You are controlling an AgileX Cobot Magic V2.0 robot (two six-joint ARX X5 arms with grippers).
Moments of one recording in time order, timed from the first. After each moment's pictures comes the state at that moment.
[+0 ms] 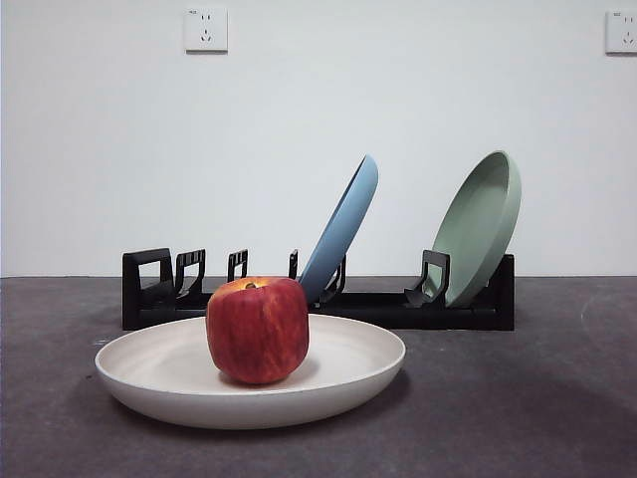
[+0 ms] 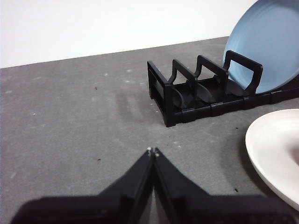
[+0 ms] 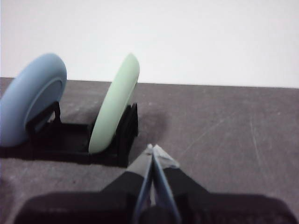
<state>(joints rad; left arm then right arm) -0.05 0.00 0.02 -0.18 0.13 0.08 0.07 0.04 0.12 -0.12 -0.05 -0.04</state>
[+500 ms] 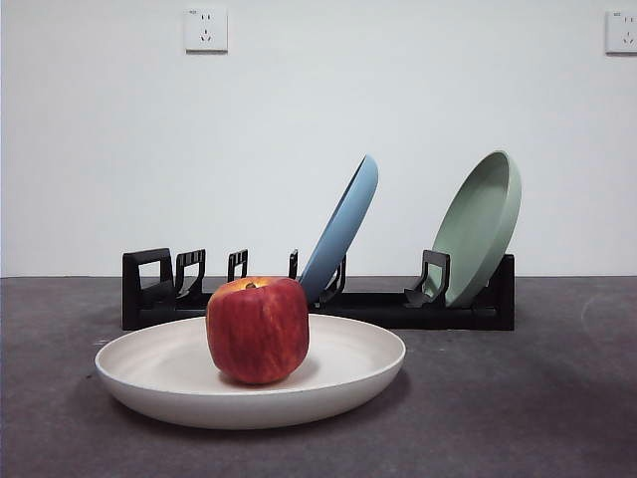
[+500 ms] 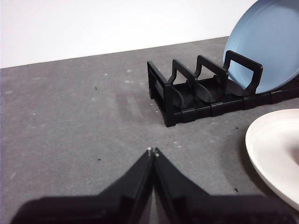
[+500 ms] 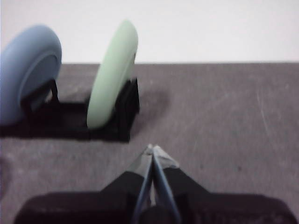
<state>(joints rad) -0.05 0.00 0.02 -0.18 0.13 0.08 0.07 0.00 0.02 -0.12 -0.05 -0.01</state>
